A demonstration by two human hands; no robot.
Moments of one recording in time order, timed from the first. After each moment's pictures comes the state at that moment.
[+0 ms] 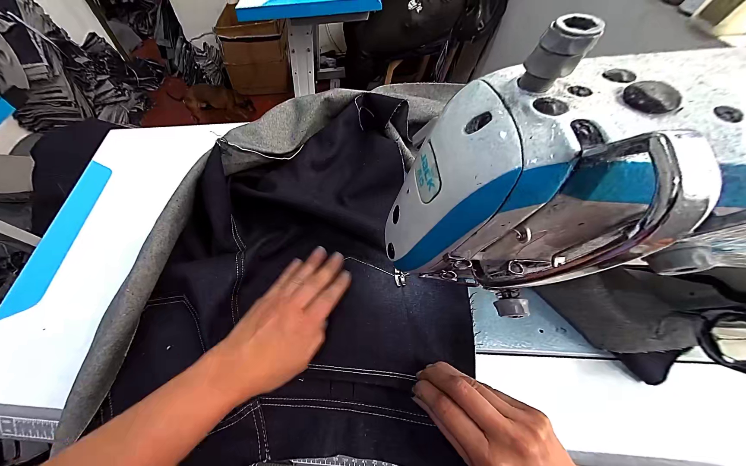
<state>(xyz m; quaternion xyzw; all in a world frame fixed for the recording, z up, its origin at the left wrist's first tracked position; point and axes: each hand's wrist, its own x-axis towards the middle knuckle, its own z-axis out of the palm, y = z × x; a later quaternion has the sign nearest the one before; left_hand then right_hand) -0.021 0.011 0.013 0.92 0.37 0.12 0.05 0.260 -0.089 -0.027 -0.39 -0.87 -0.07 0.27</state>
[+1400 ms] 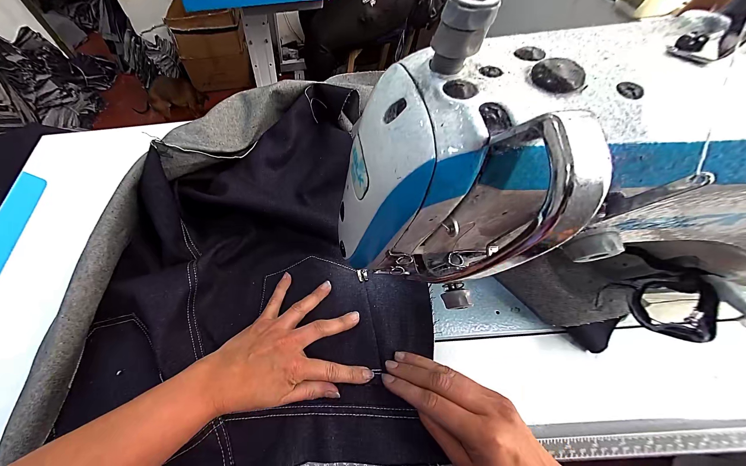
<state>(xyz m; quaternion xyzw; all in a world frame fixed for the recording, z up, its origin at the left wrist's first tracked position) -0.013 0.014 -0.018 0.98 0.16 0.09 0.10 0.275 -0.097 -0.041 -0.40 -0.83 0.11 0.37</state>
